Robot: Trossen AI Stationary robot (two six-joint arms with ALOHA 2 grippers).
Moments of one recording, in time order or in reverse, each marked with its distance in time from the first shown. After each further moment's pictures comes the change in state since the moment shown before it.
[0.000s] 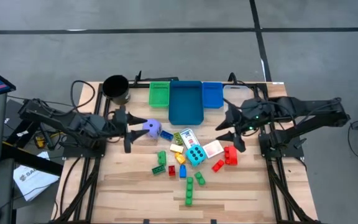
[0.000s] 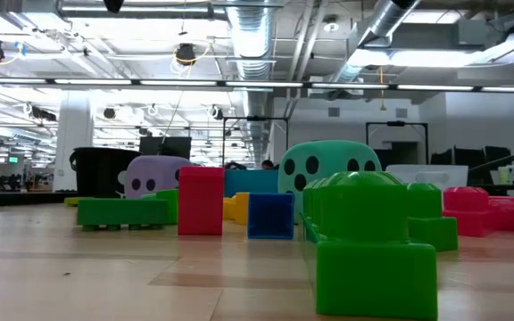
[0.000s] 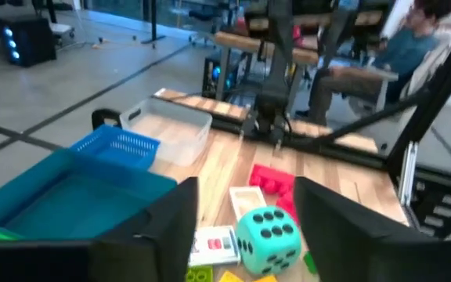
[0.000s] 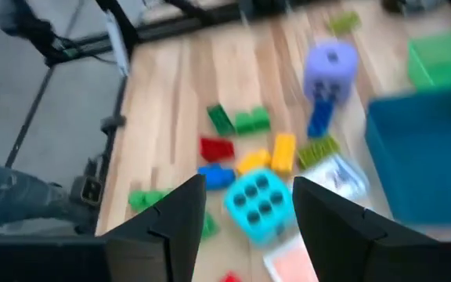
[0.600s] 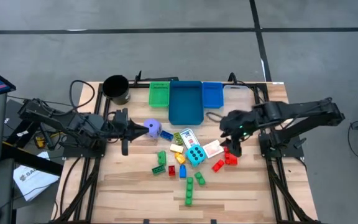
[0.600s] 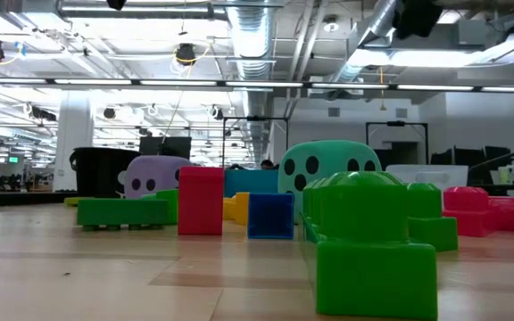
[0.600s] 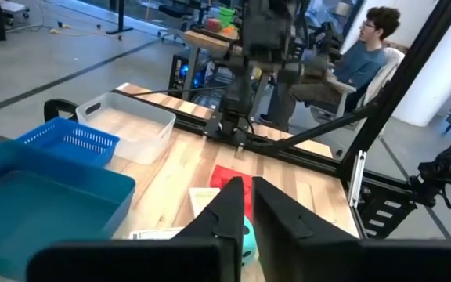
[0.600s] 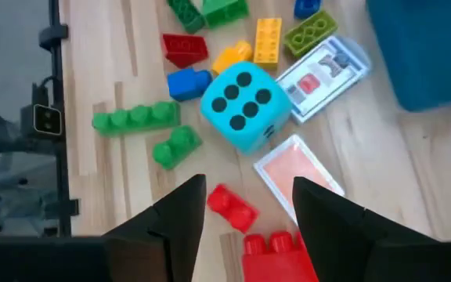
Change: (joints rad) left arm 0.000 0.001 0.000 0.039 0.108 -0.071; right arm 0.031 0.133 -0.001 -0.208 -0.002 0.105
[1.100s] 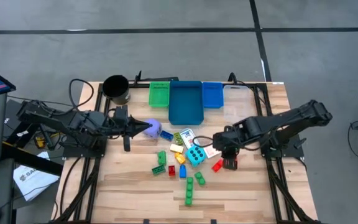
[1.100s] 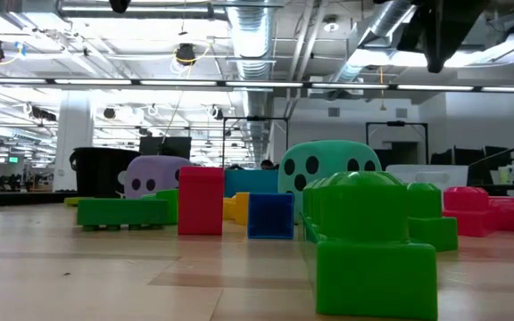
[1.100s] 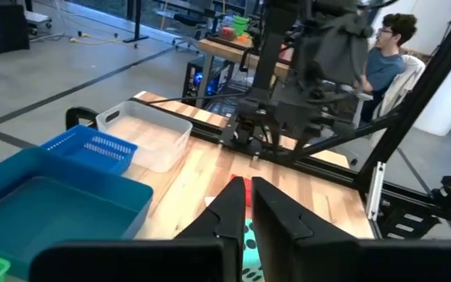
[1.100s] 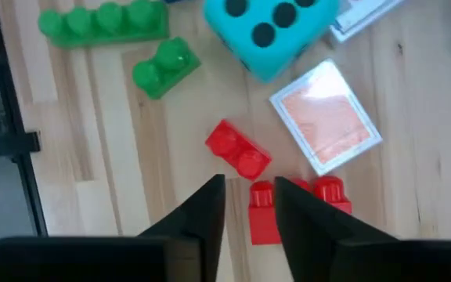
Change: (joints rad) left arm 0.060 0.000 0.000 0.010 -0.002 0.025; right arm 0.124 0.191 0.001 -0.090 -0.001 0.034
